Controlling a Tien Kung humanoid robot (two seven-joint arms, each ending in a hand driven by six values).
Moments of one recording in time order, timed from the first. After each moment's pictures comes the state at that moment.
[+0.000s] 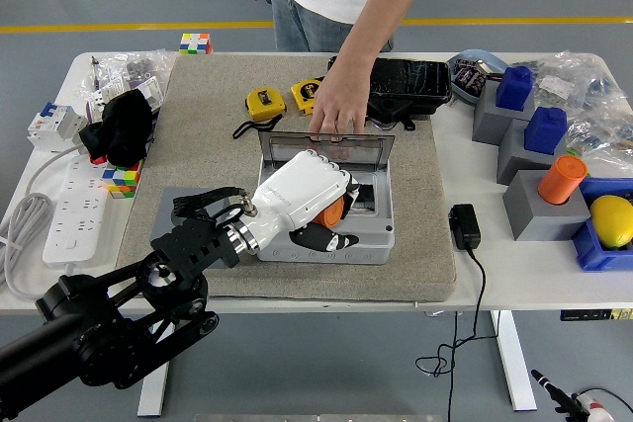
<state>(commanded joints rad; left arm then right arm) -0.51 0.16 -0.61 -1.29 2.27 0.29 -0.01 0.18 -0.11 0.88 0.20 -1.18 -0.11 0.06</state>
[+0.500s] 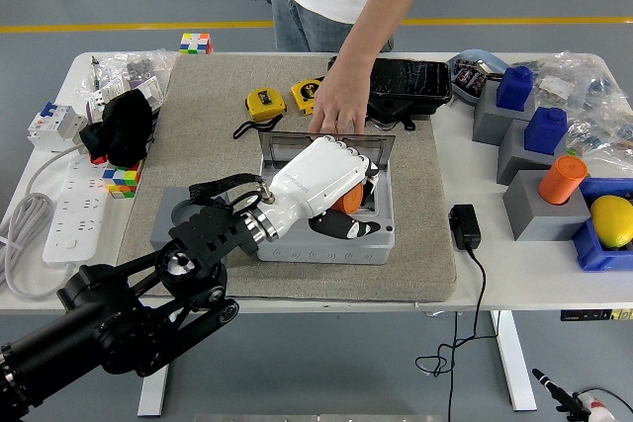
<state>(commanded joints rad) -0.56 0.09 -0.63 -1.24 2.24 0.30 -0.02 0.19 -0.11 0.88 0.20 -1.18 -0.11 0.06</state>
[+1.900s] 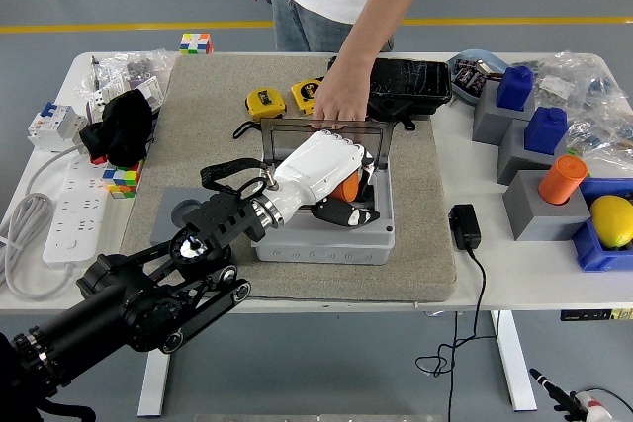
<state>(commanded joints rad) -0.60 0.03 -0.64 -1.05 2.15 0.32 -0.07 0.19 -0.11 0.85 0.21 -1.16 -0.11 0.06</state>
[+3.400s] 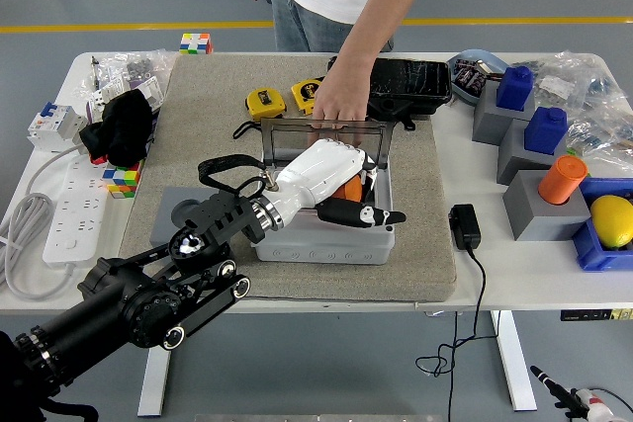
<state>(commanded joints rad) -0.60 0.02 -0.65 -1.03 2.05 0.27 -0.15 0.20 -0.11 0.85 0.20 -1.17 -0.11 0.06</state>
